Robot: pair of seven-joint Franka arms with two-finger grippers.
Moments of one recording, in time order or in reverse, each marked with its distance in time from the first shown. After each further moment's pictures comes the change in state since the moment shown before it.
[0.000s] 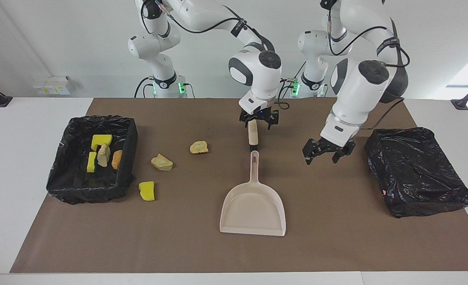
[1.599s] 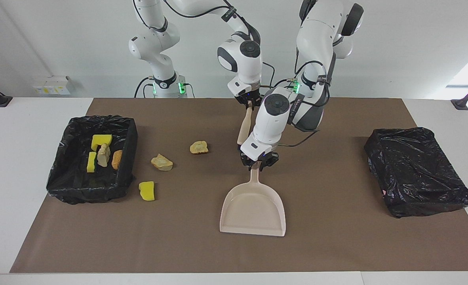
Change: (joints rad) left arm -0.256 0.166 0.010 -0.052 0.008 0.147 -0.133; right arm 0.028 -0.239 -0.013 -0.333 0.239 0.062 0.020
